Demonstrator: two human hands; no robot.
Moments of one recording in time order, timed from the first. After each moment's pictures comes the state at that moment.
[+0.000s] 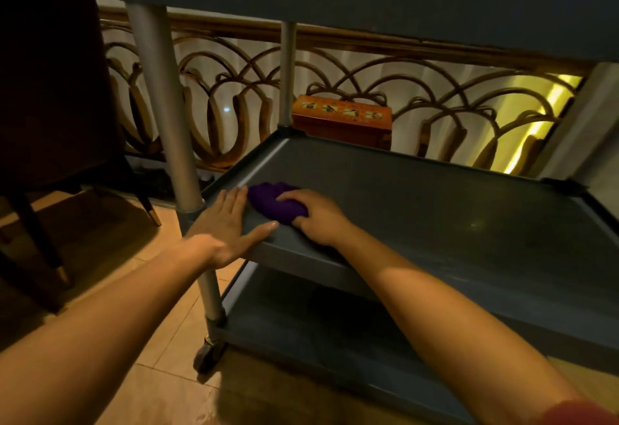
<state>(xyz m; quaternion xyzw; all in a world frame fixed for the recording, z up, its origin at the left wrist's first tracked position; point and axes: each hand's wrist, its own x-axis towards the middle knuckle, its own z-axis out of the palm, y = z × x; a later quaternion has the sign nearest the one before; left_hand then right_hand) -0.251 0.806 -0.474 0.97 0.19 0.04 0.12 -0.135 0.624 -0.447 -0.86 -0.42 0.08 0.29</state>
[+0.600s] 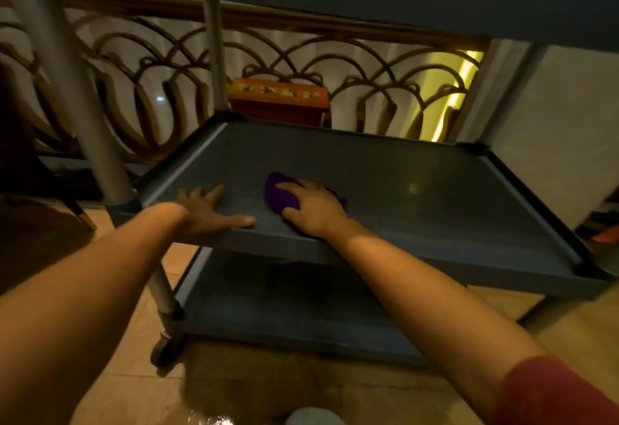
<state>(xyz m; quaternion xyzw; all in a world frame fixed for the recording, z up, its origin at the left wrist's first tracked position) -0.218 0.752 -0.446 0.95 0.22 -0.16 0.12 -0.139 0.527 -0.454 -0.94 -0.31 0.03 0.14</state>
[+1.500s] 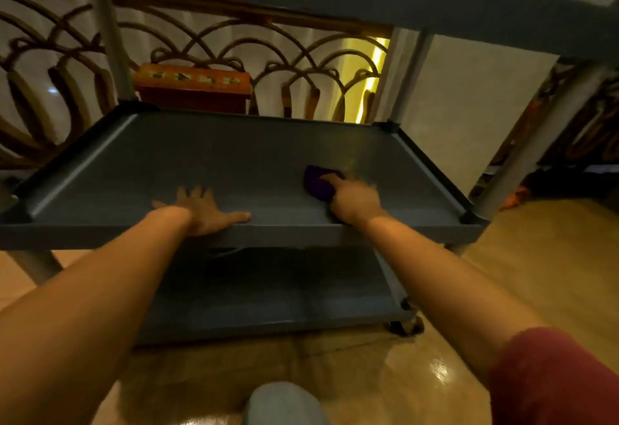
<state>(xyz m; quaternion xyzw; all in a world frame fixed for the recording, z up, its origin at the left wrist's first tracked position) -0.185 0.642 -0.458 0.98 0.10 -0.17 0.09 -0.137 0.341 -0.446 -1.00 -0.08 0.01 0.05</state>
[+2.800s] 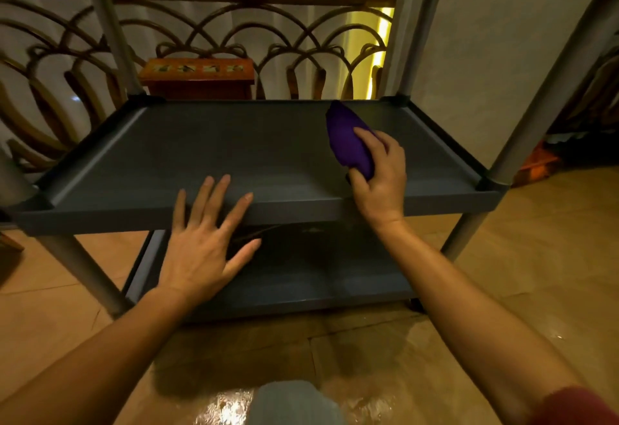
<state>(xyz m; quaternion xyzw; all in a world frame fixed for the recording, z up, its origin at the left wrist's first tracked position) -0.288 0.625 -0.523 0.95 -0.12 0.27 -0.04 -0.202 0.325 -0.465 -0.84 -0.15 -0.38 0.37</state>
